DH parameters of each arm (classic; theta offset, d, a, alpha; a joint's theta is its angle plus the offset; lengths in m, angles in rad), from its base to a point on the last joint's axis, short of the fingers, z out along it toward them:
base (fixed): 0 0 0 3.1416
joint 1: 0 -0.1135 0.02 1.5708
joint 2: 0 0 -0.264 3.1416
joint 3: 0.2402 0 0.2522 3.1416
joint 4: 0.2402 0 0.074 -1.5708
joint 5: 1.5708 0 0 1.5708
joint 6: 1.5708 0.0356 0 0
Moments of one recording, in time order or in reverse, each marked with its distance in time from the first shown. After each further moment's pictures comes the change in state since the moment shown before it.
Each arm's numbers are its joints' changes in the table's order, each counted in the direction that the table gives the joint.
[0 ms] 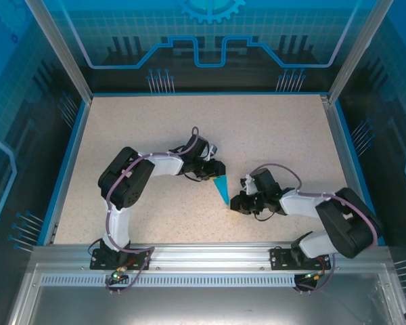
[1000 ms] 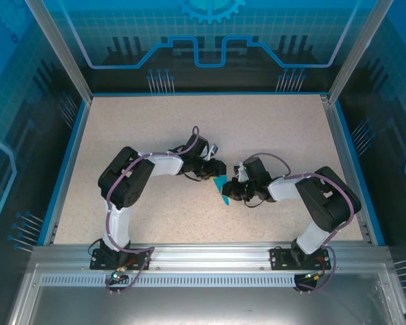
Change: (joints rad) left arm -0.011 0.002 0.003 -0.010 0.015 0.026; right arm 0.013 0.278 0.152 -0.192 0.023 0.043
